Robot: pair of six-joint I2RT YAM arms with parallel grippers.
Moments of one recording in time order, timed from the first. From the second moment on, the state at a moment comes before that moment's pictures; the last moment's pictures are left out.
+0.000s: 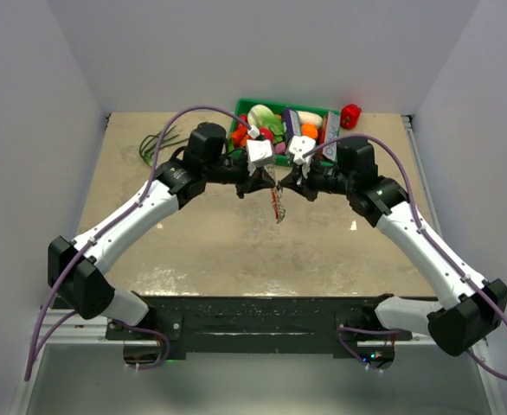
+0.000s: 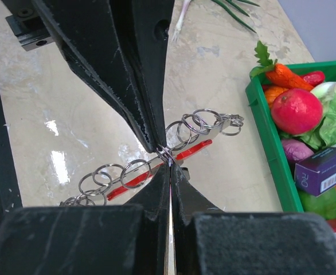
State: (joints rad) left arm -0.64 1.47 1.36 -0.33 0.69 0.34; right arm 0.50 1.21 1.20 -0.41 -0.57 -0.43
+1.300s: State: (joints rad) left arm -0.70 1.49 1.37 -0.33 0.59 0.33; right arm 0.51 1.20 1.22 -0.32 -0.81 -0.31
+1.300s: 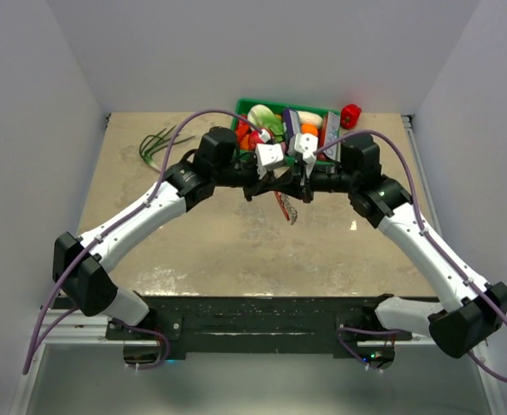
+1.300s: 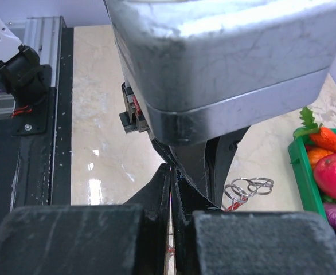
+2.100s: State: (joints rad) left arm -0.66 1.47 1.37 -0.36 0.81 0.35; right arm 0.38 1.13 1.10 -0.47 -0.84 -0.60
